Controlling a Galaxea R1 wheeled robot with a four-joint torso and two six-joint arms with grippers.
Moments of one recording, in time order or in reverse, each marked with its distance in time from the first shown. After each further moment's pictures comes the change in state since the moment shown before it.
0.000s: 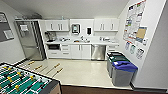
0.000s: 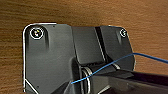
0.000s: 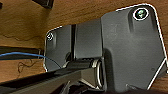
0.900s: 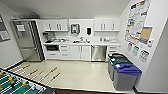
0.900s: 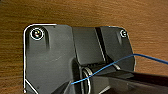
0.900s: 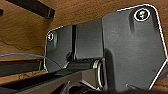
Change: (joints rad) left arm -0.001 -0.001 0.000 0.000 0.000 0.000; right arm 0.003 0.002 0.000 -0.001 -0.001 -0.003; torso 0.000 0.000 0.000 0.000
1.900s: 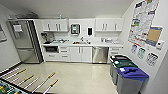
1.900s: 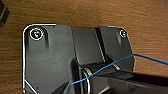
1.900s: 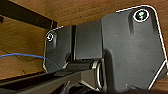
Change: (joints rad) left arm 0.000 0.001 0.001 0.000 0.000 0.000; right arm 0.000 -0.001 -0.002 -0.002 0.000 0.000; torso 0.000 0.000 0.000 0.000
